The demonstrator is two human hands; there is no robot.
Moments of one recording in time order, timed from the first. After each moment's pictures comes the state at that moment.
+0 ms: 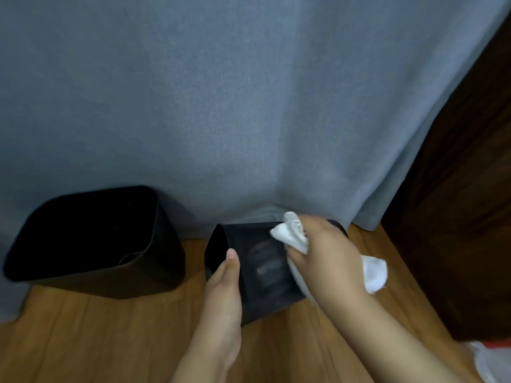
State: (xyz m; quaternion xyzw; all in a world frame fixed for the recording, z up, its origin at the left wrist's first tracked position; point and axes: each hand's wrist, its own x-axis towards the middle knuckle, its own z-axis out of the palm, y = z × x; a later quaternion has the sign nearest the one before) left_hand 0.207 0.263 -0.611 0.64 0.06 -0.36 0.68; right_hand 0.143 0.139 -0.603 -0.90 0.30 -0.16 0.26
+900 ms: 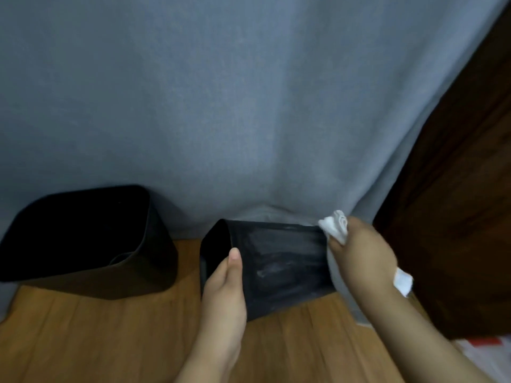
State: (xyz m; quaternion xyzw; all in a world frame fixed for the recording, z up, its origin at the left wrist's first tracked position) left_hand 0.196 0.260 -0.604 0.66 0.01 -0.32 0.68; right_hand 0.114 0.083 -0.621 -0.85 0.47 -0.13 0.20
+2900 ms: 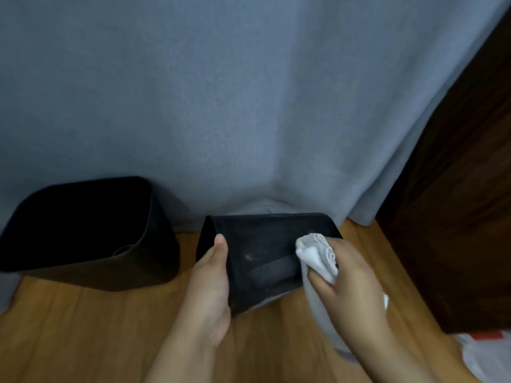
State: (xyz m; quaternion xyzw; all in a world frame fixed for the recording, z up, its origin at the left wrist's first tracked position) left_hand 0.220 0.269 -0.603 0.61 0.10 -0.39 0.69; right_hand 0.095 0.136 -0.632 -0.49 -0.07 -0.48 0.72
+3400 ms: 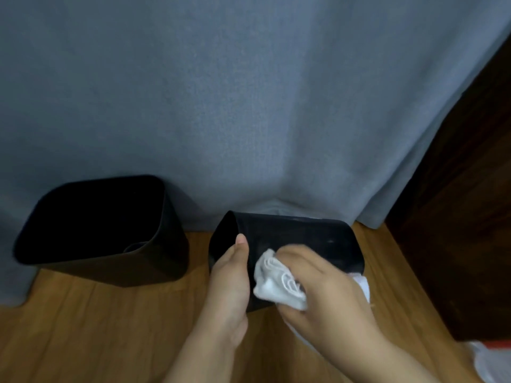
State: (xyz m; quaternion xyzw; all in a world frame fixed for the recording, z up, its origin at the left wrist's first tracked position) left_hand 0.214 0.265 -0.601 0.66 0.10 -0.39 0.63; right_hand 0.109 0.178 -0.597 -0.94 0.17 -0.18 0.25
